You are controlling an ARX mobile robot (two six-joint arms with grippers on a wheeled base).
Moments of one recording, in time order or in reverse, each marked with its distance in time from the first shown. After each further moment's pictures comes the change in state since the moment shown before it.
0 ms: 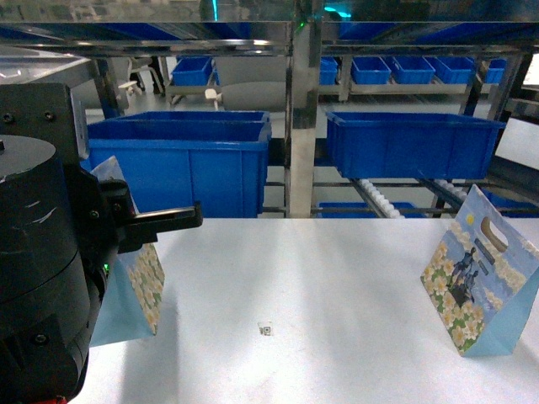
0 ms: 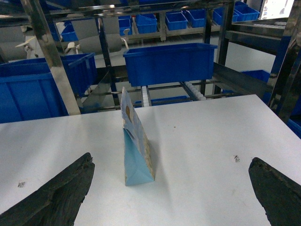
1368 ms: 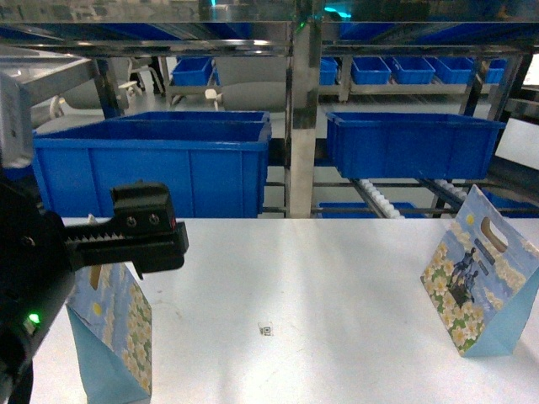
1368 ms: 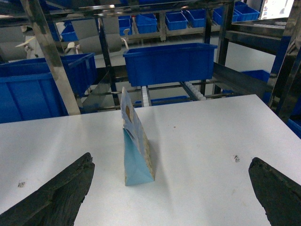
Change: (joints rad) left arm -0.089 -0.243 -0.196 0.004 0.047 0.011; right arm 0.000 0.000 0.000 0.000 0.000 0.000
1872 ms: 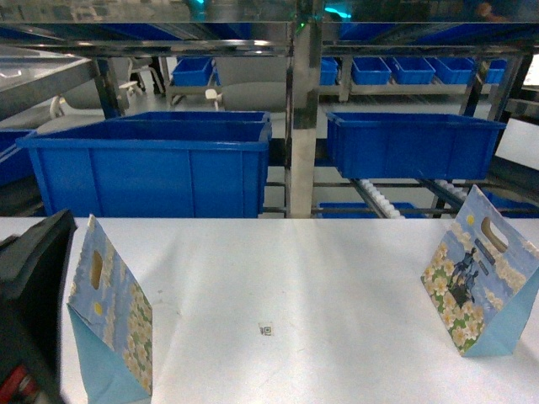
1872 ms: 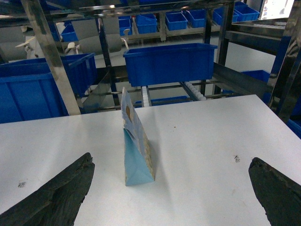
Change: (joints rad) left arm -0.241 -0.738 -0.261 -0.451 -0.076 0.073; right arm 0.000 0.000 0.000 0.000 0.000 0.000
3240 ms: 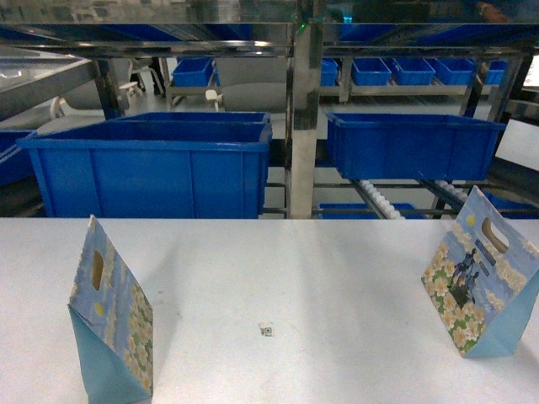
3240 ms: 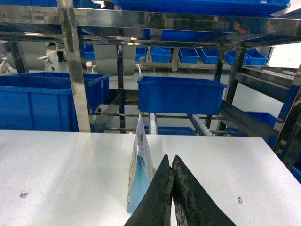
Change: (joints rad) left arm 0.484 -0.932 -0.067 -0.795 0.484 0.010; right arm 0.051 -0.055 -0.029 0.150 -0.023 -0.111
